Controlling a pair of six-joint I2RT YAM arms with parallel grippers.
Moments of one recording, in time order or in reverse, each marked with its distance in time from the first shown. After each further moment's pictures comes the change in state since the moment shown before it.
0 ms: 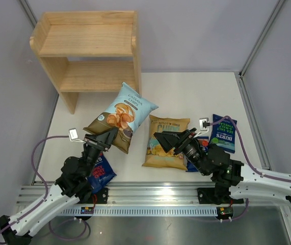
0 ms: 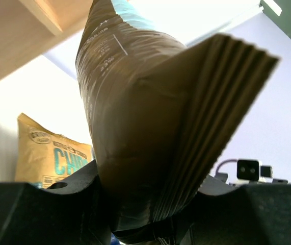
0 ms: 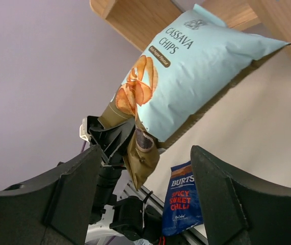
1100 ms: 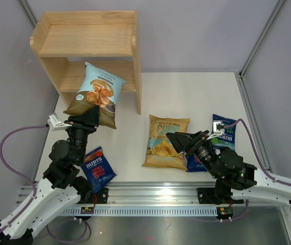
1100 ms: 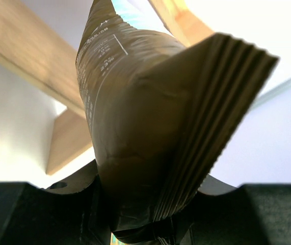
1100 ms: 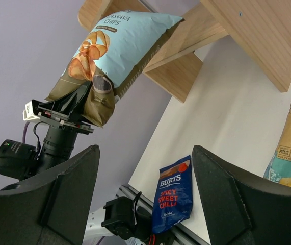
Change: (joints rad) left arm 0.102 0.198 0.401 -0.241 -0.246 0.257; right arm 0.000 -0.177 -0.021 -0.184 0.069 0.004
